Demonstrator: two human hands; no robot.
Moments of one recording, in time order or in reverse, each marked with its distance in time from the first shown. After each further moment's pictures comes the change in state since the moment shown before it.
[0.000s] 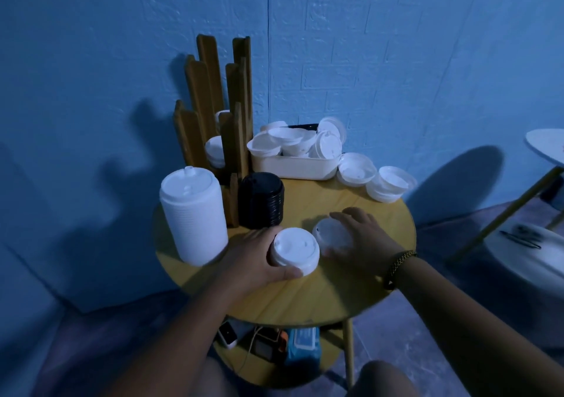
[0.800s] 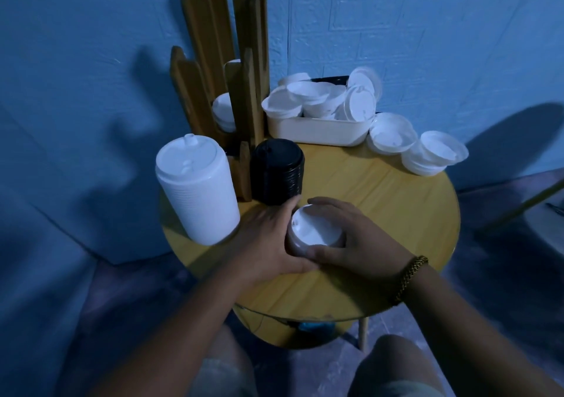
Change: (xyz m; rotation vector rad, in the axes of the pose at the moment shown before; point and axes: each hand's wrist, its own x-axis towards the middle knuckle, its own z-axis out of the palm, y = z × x) left_hand 0.007 -0.002 -0.001 0.067 -0.095 -0.023; right_hand -0.001 -0.039 0.030 0.348 -0.008 -0.390
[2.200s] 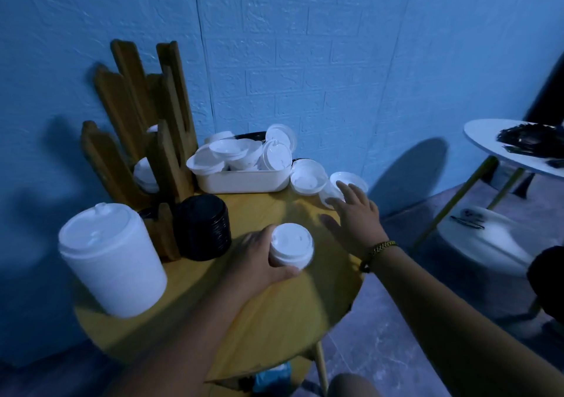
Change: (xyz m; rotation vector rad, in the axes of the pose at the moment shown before) left_hand 0.079 0.068 0.038 -0.072 0.070 0.043; right_hand -0.008 0.094 -0.098 -0.597 0.374 0.425
